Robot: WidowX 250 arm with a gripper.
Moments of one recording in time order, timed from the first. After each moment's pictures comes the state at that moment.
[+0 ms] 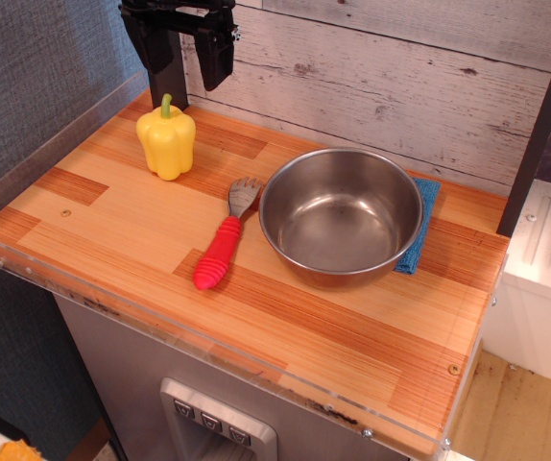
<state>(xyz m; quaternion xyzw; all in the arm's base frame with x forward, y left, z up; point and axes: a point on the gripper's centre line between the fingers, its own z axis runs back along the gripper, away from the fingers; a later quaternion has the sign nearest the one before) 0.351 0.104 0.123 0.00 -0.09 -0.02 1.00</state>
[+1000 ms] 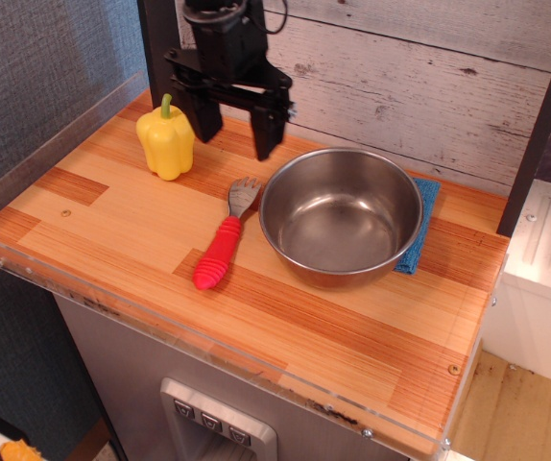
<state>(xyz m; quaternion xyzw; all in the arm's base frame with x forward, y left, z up) 0.337 0.043 0.085 -0.02 -0.09 -0.04 1.00</state>
